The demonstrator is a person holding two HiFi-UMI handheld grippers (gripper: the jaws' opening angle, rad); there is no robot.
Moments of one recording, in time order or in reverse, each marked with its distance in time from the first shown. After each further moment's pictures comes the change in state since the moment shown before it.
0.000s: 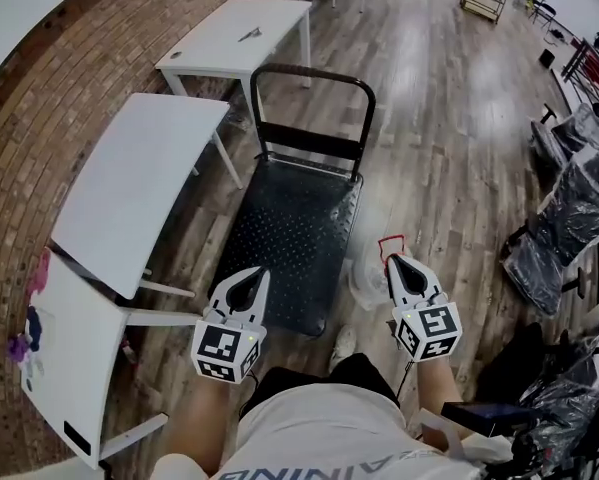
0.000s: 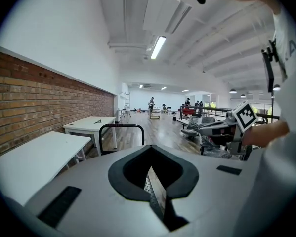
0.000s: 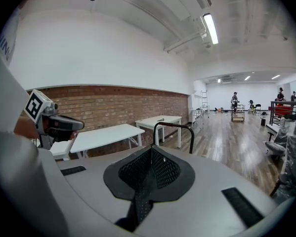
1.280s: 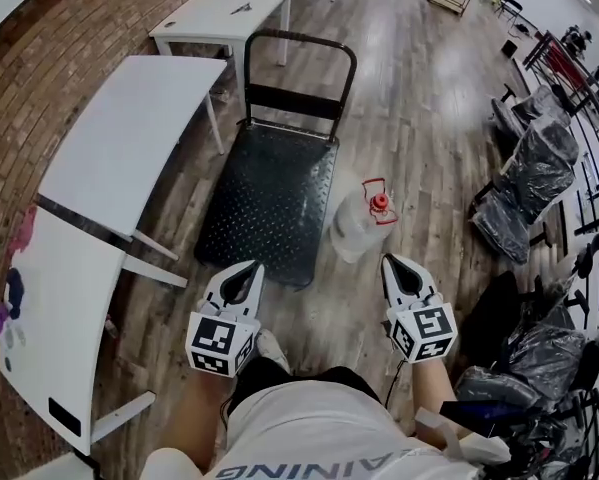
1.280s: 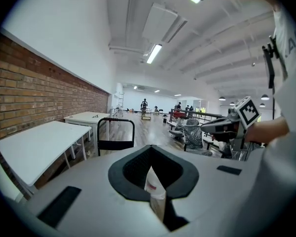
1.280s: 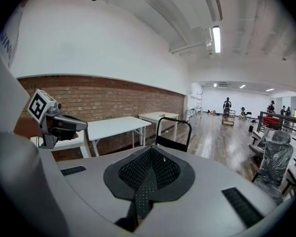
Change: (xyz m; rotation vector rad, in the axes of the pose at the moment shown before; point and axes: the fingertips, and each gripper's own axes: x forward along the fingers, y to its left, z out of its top) left arm -0.184 -0.040 -0.075 -0.044 -0.015 -0.106; right arm -0.165 0.155 -0.037 -0.077 0.060 -0.097
